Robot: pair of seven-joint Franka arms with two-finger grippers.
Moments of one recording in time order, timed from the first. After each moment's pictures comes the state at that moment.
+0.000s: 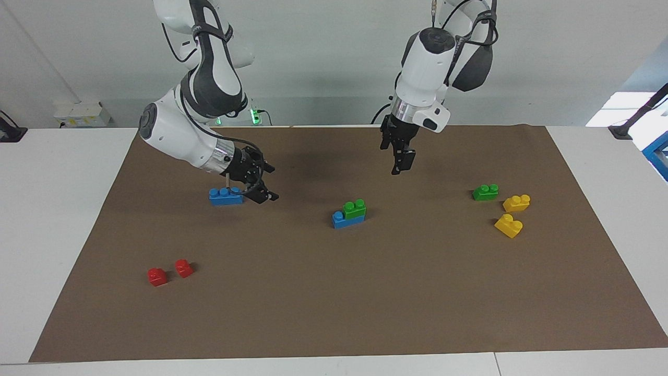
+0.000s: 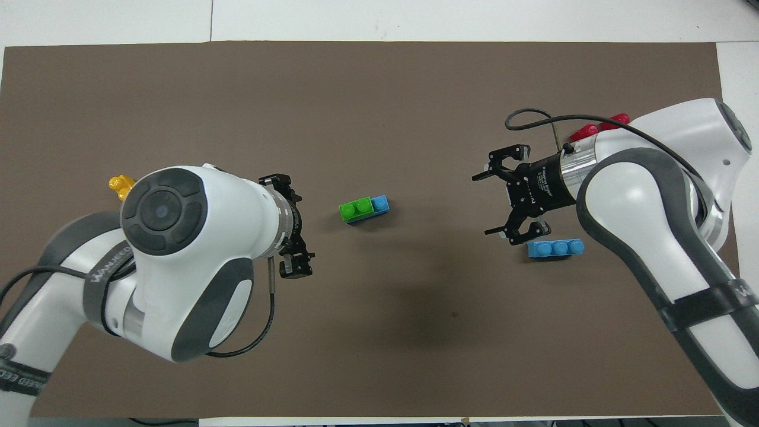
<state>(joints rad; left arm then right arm) -0.45 -0.02 -0.11 -1.98 -0.10 2.07 -2.25 0.16 0.12 0.00 -1.96 0.71 1.95 1.25</state>
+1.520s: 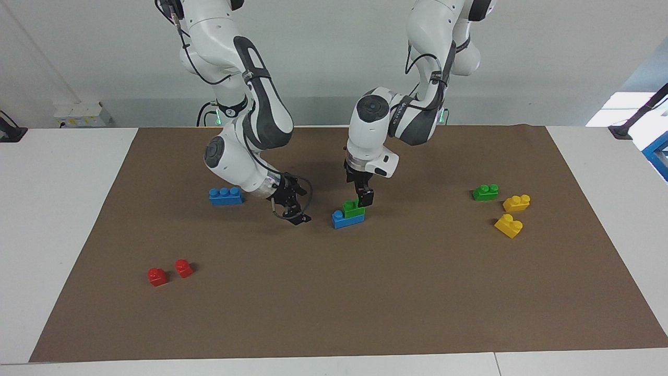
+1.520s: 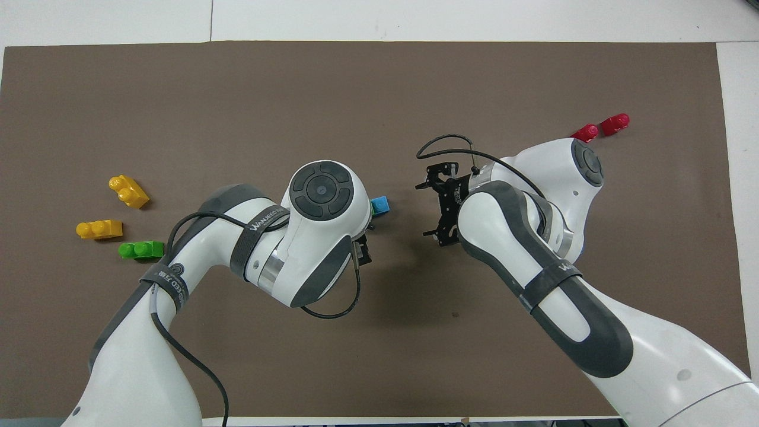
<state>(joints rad) -0.57 0.29 -0.11 -1.85 0.00 2.17 -2.49 0.38 0.33 0.00 -1.98 0.79 2.32 1.26</state>
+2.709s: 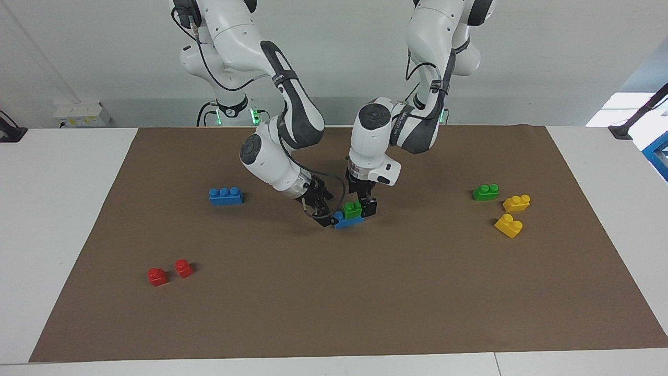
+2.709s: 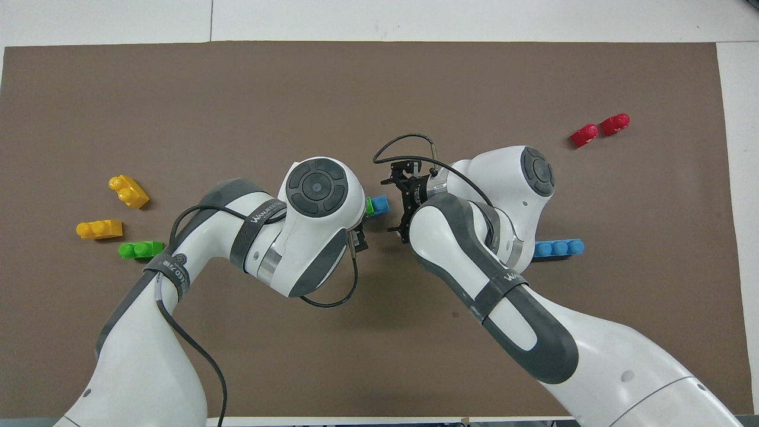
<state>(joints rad) -0.57 0.32 -0.09 -1.85 0.02 2.23 -2.50 0.47 0.39 0.00 -1.91 0.82 2.41 1.31</state>
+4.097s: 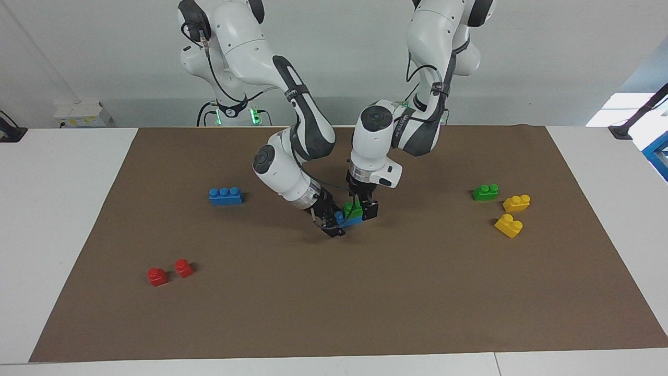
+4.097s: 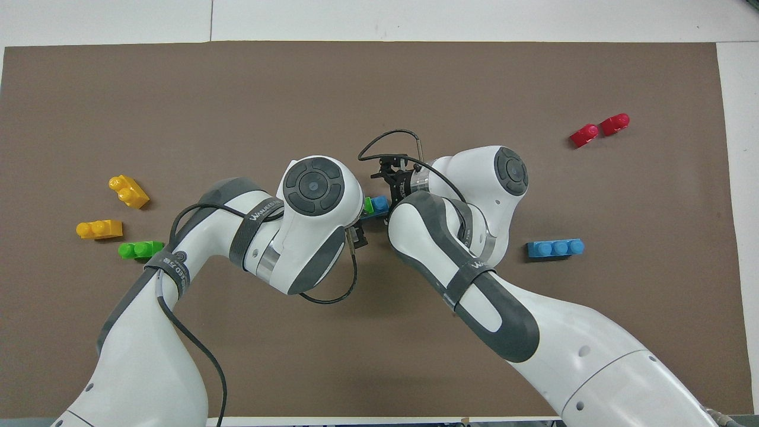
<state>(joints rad) -0.57 0.33 -0.08 -1.85 0.02 2.26 -2.50 0.50 0.49 0.00 -1.83 0.82 2.49 1.31</state>
